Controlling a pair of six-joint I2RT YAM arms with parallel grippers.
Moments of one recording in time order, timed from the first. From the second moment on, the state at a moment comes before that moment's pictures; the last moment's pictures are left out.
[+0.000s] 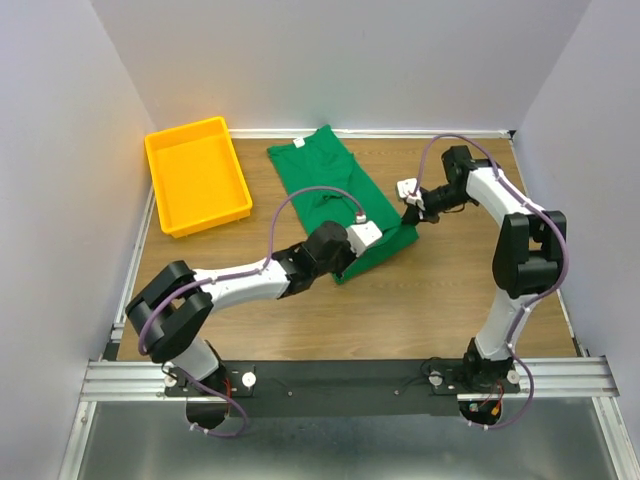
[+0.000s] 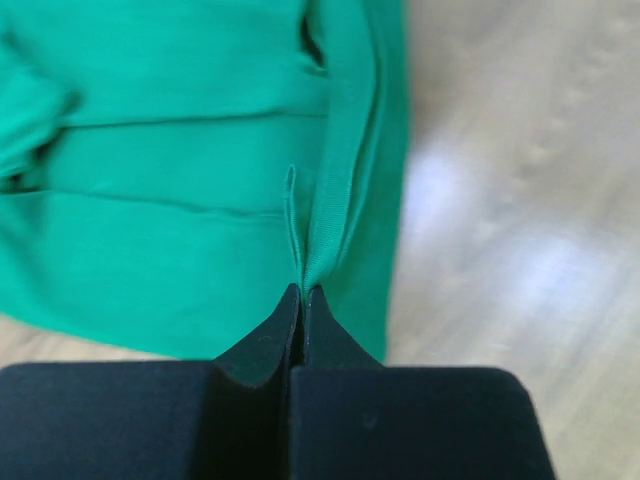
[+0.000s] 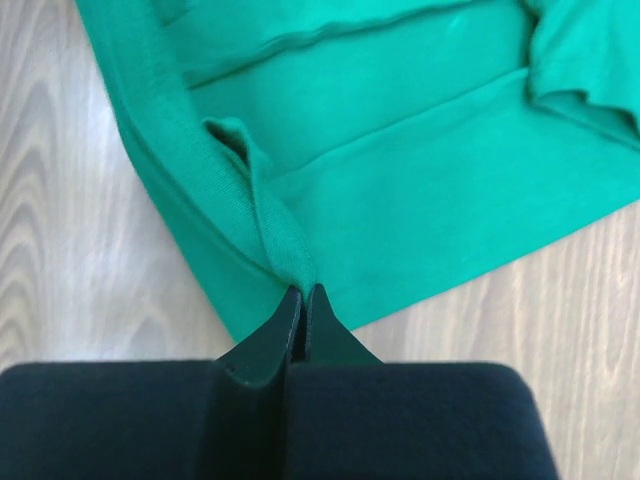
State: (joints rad) left arm -0.94 1.56 0.87 0.15 -0.07 0.16; right arm 0.08 1.88 1.45 -1.00 -0.86 -1.67
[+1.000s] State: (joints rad) left arm -0.46 1.87 1.24 0.07 0.08 0.28; right arm 0.24 2.41 2.18 -0.67 -0.74 -0.94
